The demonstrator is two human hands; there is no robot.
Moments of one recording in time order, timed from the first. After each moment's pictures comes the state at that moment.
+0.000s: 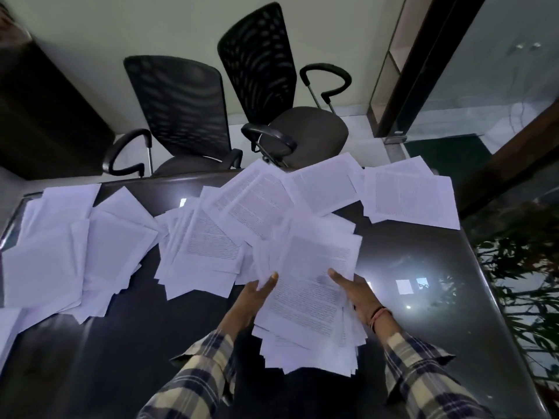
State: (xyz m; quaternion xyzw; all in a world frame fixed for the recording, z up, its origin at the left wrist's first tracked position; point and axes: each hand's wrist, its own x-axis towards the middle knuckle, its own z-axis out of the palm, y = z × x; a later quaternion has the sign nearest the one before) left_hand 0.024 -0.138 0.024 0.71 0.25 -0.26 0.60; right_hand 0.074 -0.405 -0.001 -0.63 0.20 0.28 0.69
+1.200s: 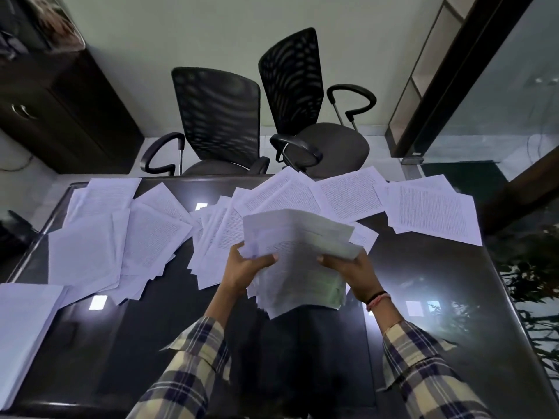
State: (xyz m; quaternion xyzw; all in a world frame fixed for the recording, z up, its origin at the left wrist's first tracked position) left_hand 0.016 -0.050 0.120 0.71 0.23 -0.03 0.66; right_hand 0.071 -0.309 0.118 -0.68 -0.04 0.17 0.71
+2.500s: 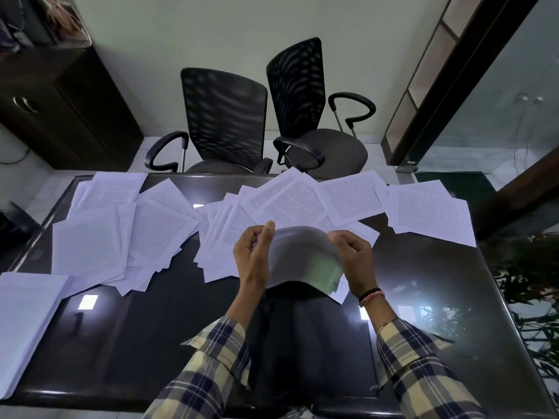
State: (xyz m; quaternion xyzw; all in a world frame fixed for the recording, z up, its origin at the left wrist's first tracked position) left_hand -0.002 -0.076 0.145 0.63 0.25 0.21 0.71; right_hand 0.043 -0.270 0.142 -0.69 0.00 0.06 0.72
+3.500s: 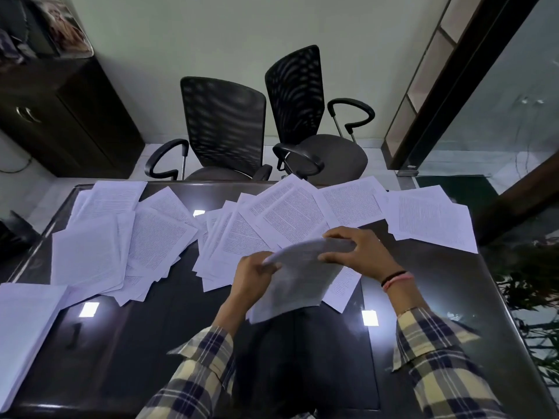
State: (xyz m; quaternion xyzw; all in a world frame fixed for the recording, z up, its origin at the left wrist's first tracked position) left_hand -0.001 -0.047 0.103 0.88 0.13 0.02 0.46; right_hand 0.095 -0.308 0.169 -0.88 -0.20 0.15 0.41
